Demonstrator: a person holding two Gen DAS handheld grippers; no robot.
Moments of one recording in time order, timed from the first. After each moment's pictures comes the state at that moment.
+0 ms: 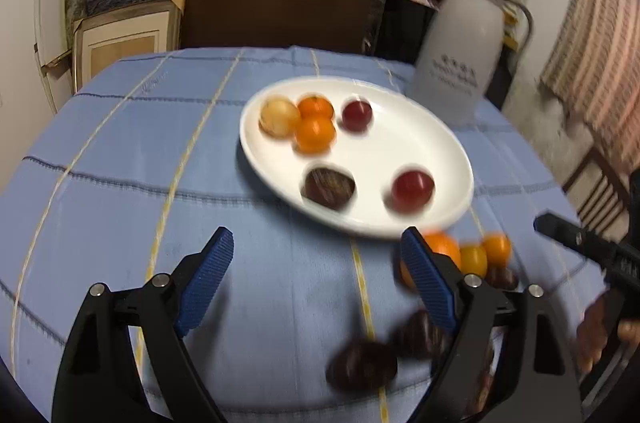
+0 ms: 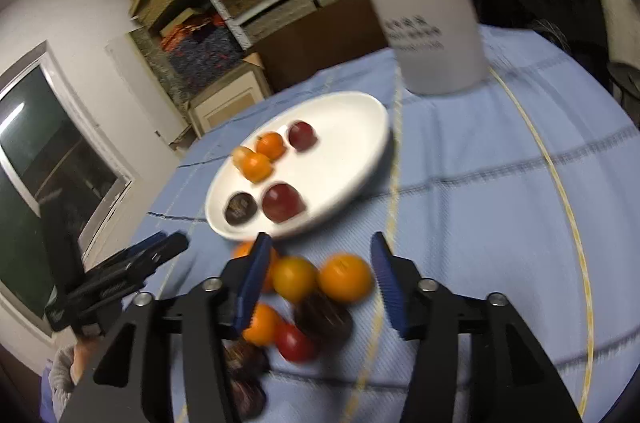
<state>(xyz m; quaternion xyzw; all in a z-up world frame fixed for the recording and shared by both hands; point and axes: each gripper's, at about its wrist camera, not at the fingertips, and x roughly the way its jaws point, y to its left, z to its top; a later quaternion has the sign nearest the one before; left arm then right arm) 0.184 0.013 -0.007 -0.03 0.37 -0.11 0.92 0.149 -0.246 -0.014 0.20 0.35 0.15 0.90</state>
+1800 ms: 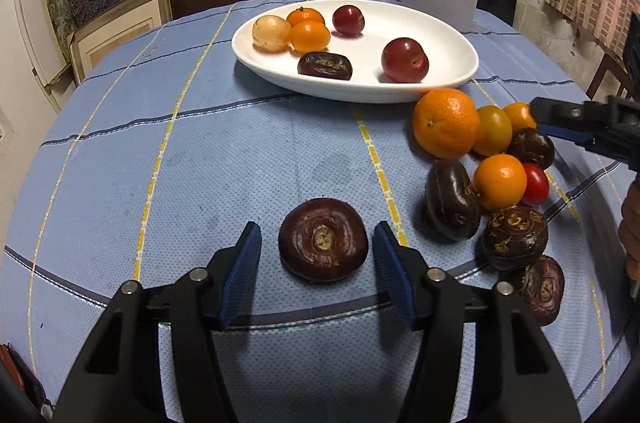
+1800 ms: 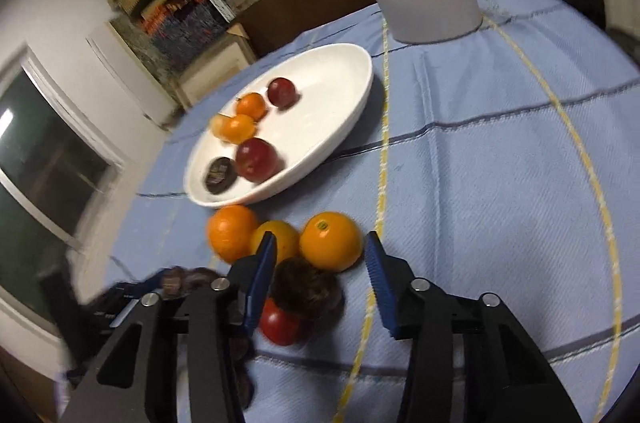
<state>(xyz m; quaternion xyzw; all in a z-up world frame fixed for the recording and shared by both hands) 0.148 0.005 -0.051 0.07 0.43 -0.09 0.90 0.168 -0.231 -0.041 0.19 0.41 0.14 0.88</state>
